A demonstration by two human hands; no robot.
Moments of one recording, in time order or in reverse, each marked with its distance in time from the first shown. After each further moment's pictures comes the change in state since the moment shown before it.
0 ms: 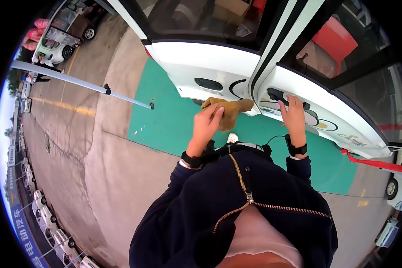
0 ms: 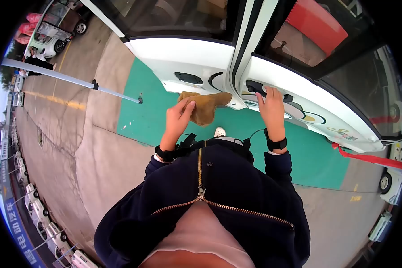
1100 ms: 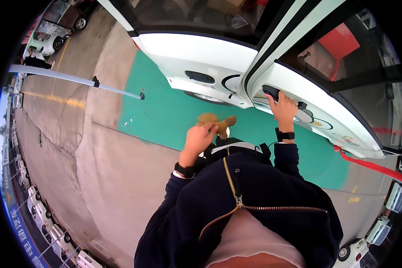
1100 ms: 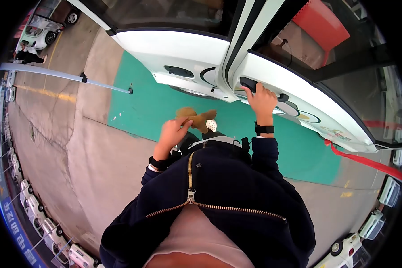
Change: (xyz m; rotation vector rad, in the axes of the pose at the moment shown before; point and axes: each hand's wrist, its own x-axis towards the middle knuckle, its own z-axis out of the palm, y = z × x) left_hand -0.048 -0.032 0.006 0.359 -0.370 -0.082; right_hand -0.004 0.029 0.053 -0.295 0.021 -0.082
